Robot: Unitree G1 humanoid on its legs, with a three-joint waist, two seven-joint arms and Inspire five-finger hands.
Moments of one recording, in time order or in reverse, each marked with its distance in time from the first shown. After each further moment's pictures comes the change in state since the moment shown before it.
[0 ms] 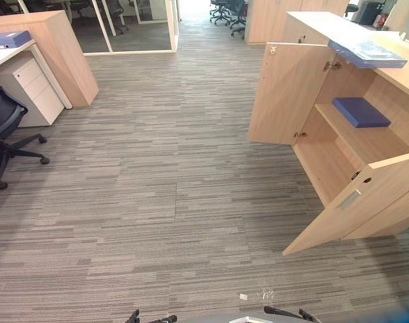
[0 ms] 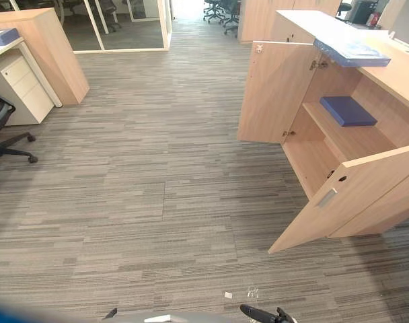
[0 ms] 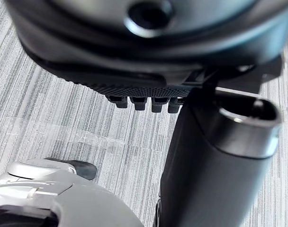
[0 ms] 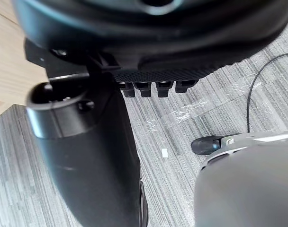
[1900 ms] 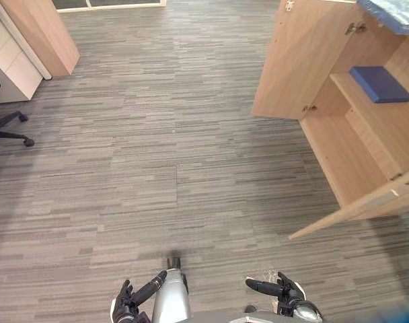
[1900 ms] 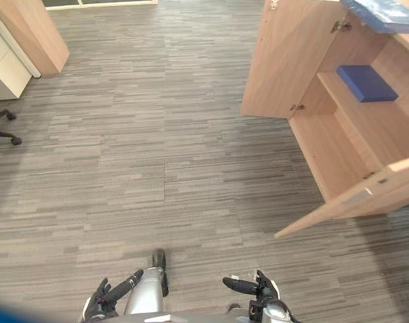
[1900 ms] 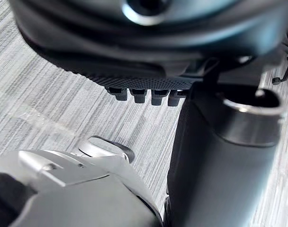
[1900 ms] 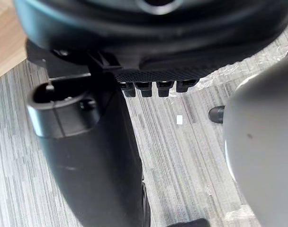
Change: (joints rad) left arm -0.018 -0.073 0.136 -0.202 -0.189 -0.026 0.034; right arm -0.036 0.048 0.173 -0.178 0.001 0.025 -0.013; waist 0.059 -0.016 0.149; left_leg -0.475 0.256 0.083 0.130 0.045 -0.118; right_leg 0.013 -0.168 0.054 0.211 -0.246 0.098
